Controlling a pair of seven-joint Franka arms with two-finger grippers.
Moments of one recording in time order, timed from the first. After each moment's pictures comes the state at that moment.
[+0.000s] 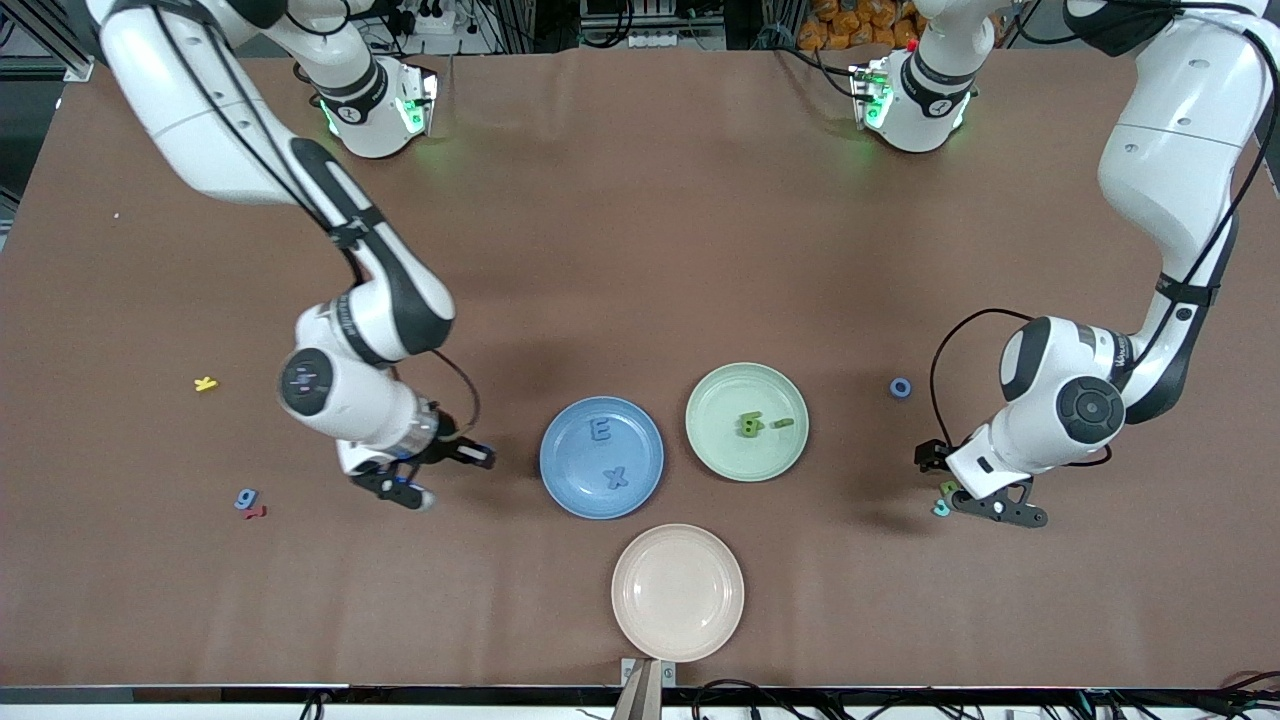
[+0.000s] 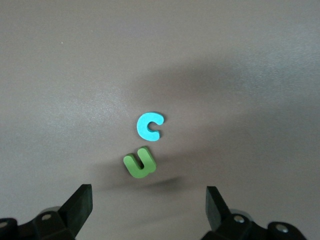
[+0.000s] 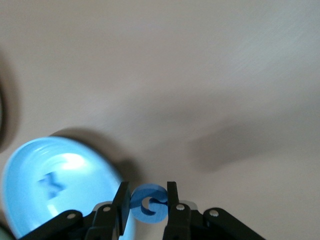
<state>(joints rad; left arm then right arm) 0.28 0.77 -0.42 -1.62 0.42 2.35 -0.07 0.07 0.72 0.34 -1.58 0.02 2.41 0.71</state>
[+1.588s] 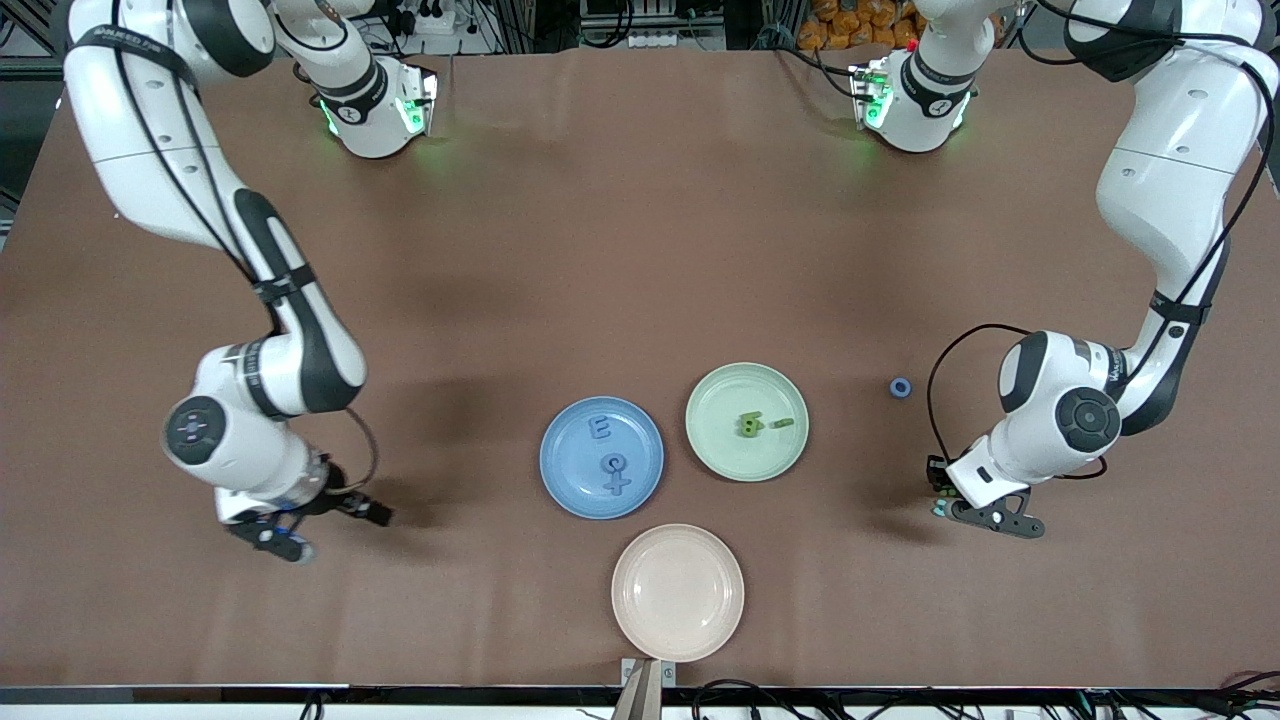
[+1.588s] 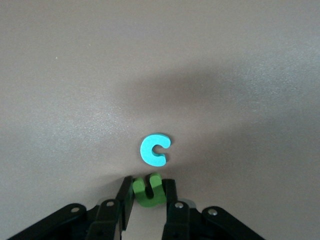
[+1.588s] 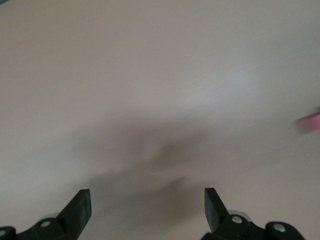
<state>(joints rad) 0.30 0.84 -0.45 -1.58 0.46 2.41 -0.07 -0.03 0.79 0.14 -1.46 -0.09 2.38 0.52</state>
